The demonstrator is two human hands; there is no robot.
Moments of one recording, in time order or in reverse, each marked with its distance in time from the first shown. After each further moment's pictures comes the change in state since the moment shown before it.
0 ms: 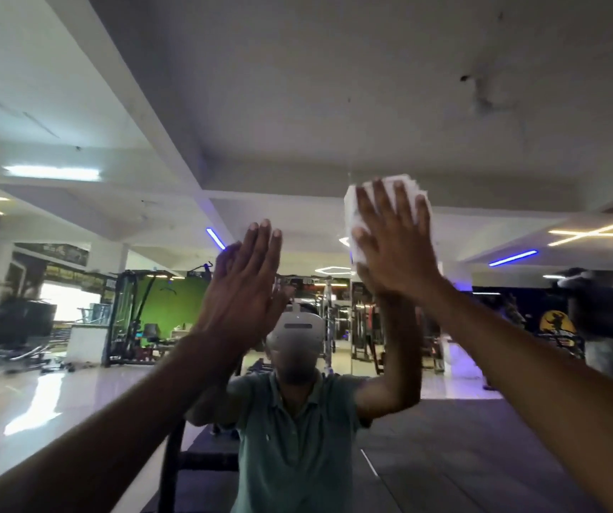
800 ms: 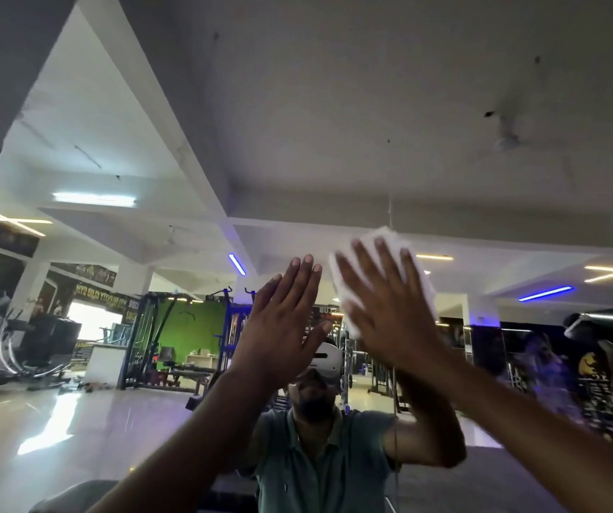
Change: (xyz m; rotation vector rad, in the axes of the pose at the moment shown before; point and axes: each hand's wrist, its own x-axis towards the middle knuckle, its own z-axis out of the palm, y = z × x) left_hand -0.004 -0.010 0.008 -0.052 -0.041 -0.014; right_hand -0.021 -0.063 0.010 0.006 0.044 -0.219
